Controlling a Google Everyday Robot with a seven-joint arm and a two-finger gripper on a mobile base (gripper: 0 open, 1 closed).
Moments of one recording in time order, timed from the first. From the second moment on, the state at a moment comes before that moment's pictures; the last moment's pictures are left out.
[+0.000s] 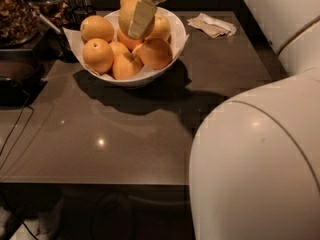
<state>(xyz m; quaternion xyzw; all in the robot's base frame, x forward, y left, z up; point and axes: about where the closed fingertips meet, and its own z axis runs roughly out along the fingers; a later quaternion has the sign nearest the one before) 0.672 0.033 1.002 -0.62 0.74 0.08 0.26</state>
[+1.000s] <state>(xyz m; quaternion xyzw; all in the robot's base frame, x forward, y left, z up) 0.646 0.032 1.016 -0.62 0.73 0.10 0.28</state>
